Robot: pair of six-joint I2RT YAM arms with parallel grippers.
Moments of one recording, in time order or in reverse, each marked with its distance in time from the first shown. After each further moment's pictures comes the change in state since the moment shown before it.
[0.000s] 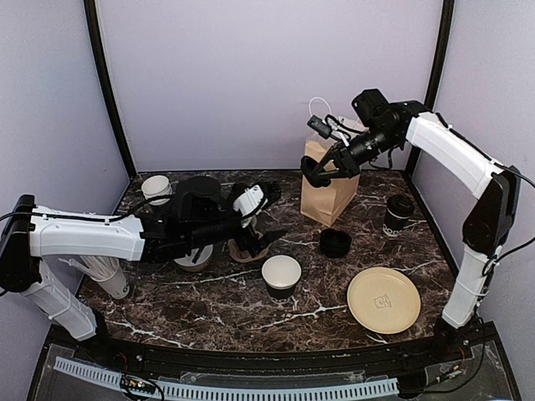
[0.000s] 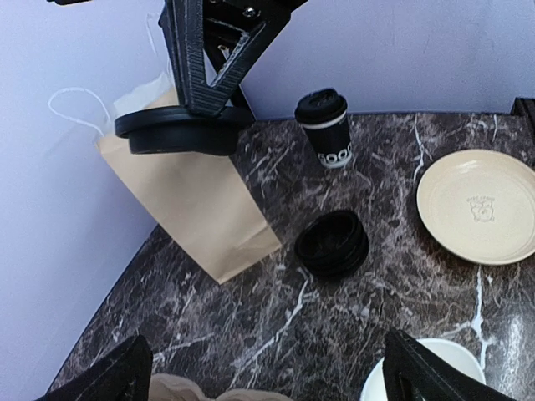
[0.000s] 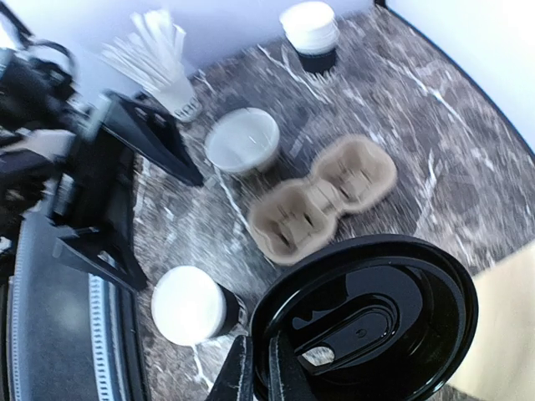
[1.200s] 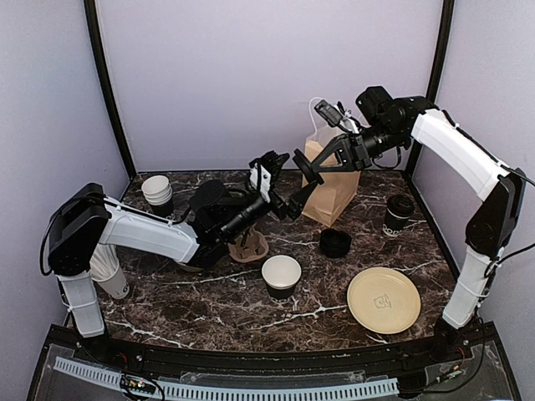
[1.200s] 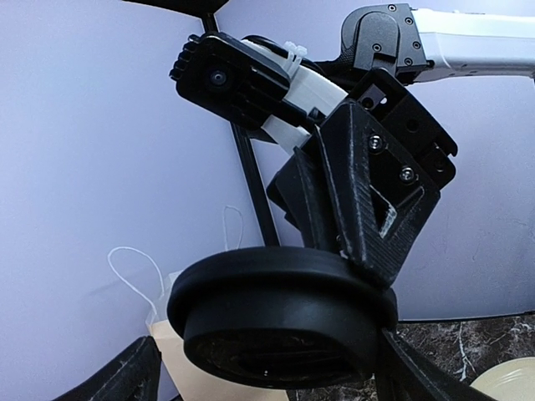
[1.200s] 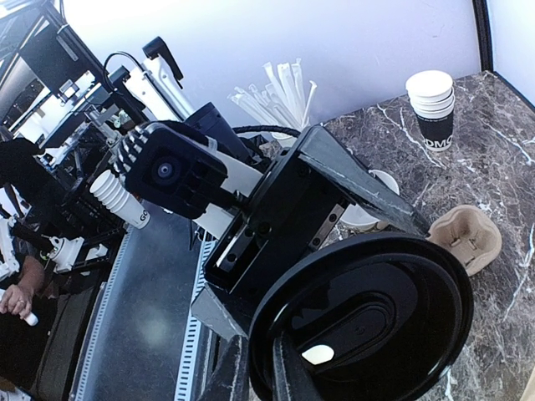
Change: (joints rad) left arm 0.026 0.373 0.111 0.912 0.069 -0.085; right arm 0.000 -0.026 0.034 -0.089 -0.391 -0.031
